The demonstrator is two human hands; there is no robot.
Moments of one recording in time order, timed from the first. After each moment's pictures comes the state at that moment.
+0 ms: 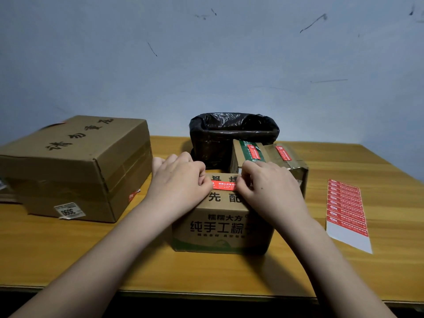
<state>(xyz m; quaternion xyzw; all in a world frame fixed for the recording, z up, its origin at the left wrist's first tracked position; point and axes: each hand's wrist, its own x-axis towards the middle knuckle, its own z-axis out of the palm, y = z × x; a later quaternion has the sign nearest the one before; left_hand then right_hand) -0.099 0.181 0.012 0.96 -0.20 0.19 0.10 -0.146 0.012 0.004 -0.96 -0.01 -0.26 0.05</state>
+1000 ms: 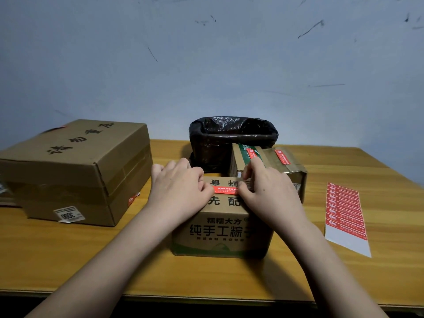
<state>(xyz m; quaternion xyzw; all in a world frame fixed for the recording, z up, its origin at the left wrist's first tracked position) -0.105 0.180 0.013 0.97 -0.17 0.17 0.09 -0.145 0.012 0.003 -0.96 0.01 -0.24 0.12</state>
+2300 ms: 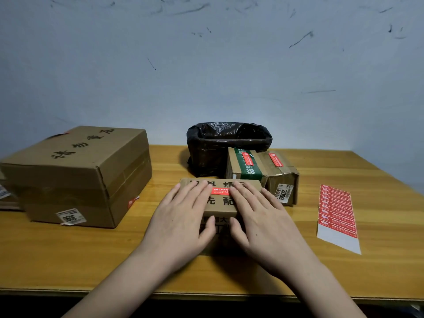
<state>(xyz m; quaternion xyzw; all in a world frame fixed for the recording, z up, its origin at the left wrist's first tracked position) -0.147 0.191 -0.025 0.93 -0.29 0.22 0.02 -0.192 0.021 -0.026 -0.98 -0.05 -0.19 0.00</state>
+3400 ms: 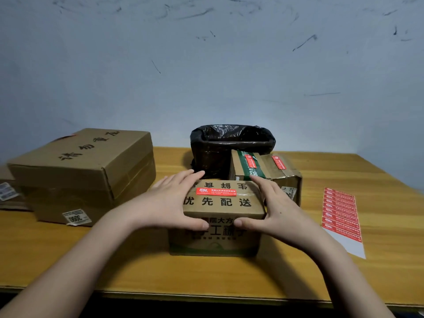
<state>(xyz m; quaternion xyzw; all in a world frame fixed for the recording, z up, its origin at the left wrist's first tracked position) -0.099 0.218 0.012 0.95 -0.31 -0.04 0.08 -0.175 -0.021 -0.010 -0.96 -0.04 -0.07 0.26</state>
